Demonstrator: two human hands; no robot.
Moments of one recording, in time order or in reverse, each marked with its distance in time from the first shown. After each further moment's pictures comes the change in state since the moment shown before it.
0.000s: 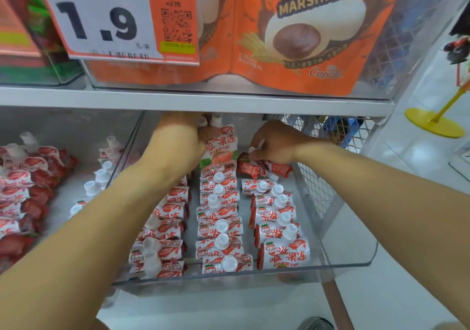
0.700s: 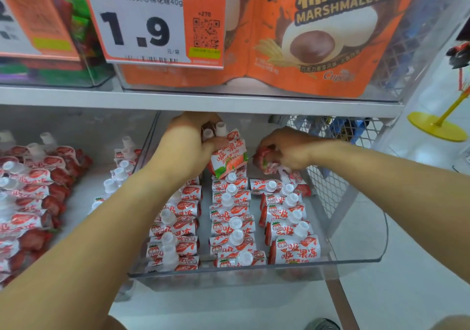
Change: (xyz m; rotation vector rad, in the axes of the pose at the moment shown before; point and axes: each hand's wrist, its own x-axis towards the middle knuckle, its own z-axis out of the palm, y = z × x) left_hand -0.009 -0.015 -0.010 -0.110 -0.144 -0.098; right_hand -0.008 -0.002 -0.002 -0.079 -0.107 -0.035
